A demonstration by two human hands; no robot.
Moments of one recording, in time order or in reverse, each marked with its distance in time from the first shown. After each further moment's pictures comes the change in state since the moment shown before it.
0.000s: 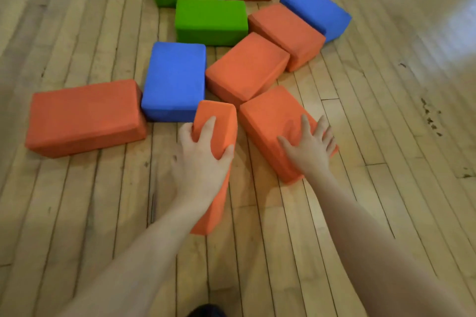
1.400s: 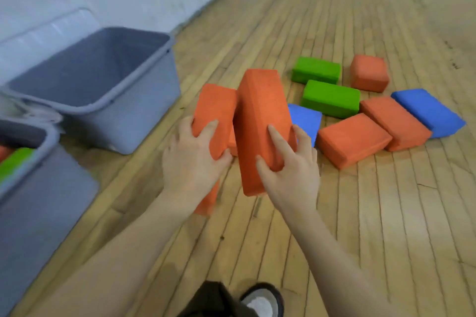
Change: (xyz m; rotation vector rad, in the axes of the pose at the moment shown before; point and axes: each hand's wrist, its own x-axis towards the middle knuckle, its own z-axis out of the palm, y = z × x) left_hand -0.109 -0.068 -0.278 0.326 0.412 -0.134; right_hand -0.259 -0.228 -0.099 0.494 0.256 -0.789
